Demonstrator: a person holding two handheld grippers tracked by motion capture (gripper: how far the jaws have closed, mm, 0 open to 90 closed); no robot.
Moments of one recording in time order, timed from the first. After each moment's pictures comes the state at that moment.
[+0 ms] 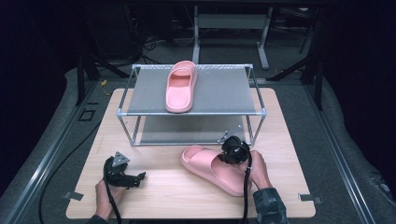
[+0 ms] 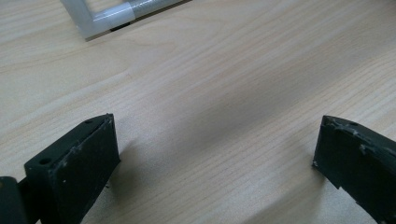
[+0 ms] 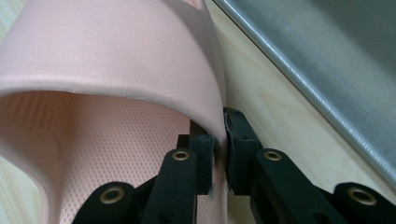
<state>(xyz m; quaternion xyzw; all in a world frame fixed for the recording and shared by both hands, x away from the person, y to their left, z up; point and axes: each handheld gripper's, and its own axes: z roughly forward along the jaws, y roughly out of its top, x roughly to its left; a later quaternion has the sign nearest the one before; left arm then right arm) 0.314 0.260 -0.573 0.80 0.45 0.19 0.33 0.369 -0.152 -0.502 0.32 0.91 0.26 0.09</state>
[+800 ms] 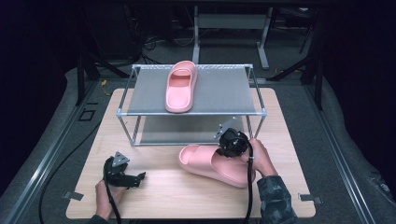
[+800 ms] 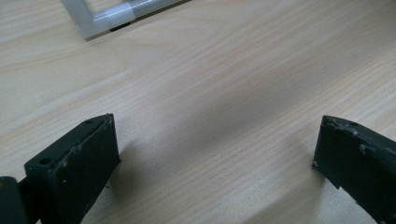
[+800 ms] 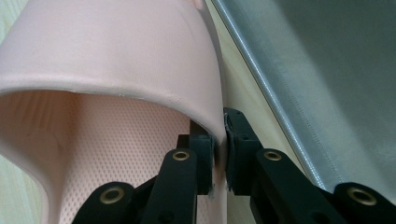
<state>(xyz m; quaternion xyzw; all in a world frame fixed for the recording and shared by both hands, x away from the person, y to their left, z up) 0.314 0.260 -0.573 0.80 0.45 0.19 0.33 0.380 -0.144 -0.466 0.21 0.94 0.25 0.10</state>
